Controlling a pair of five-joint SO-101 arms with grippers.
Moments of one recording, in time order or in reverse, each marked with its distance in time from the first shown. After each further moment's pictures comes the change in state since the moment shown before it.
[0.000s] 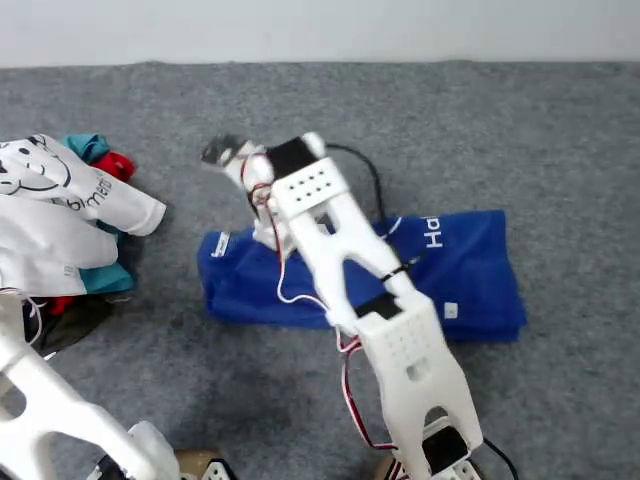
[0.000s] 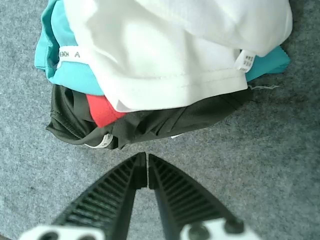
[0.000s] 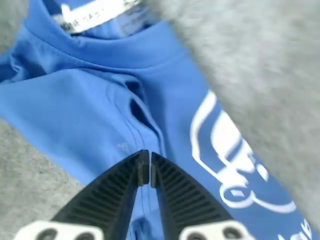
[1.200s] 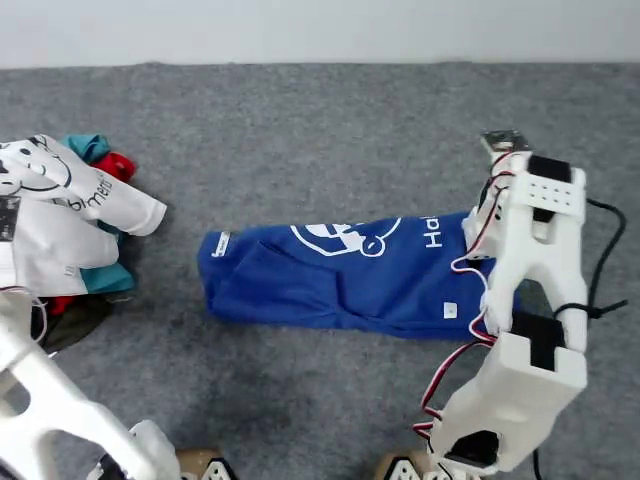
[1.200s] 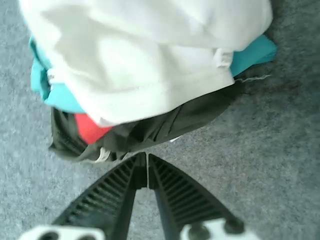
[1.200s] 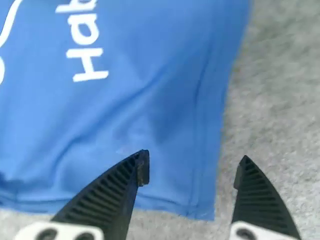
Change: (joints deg) left arm 3.1 0.0 0.0 0.0 -6.6; right arm 46.4 -23.4 46.5 -18.7 -7.0
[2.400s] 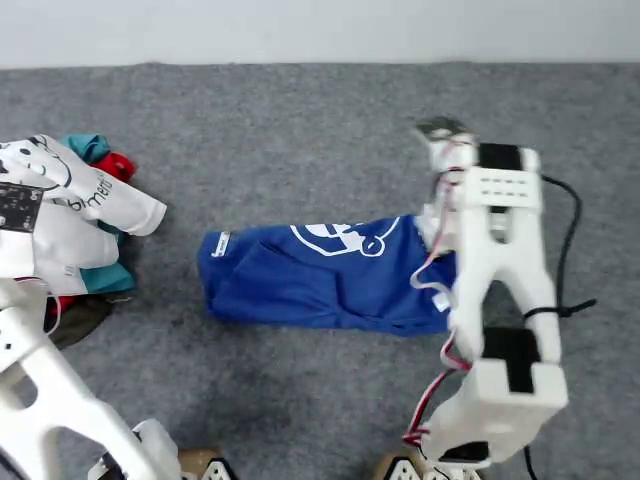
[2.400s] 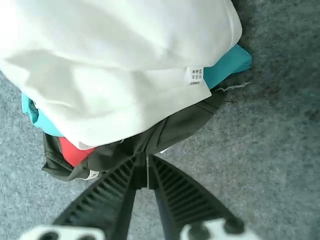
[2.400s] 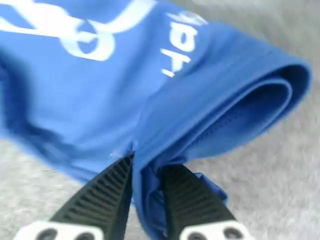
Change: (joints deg) left arm 3.6 0.0 0.0 0.0 0.0; right arm -17.0 -11.0 0.0 6.8 5.5
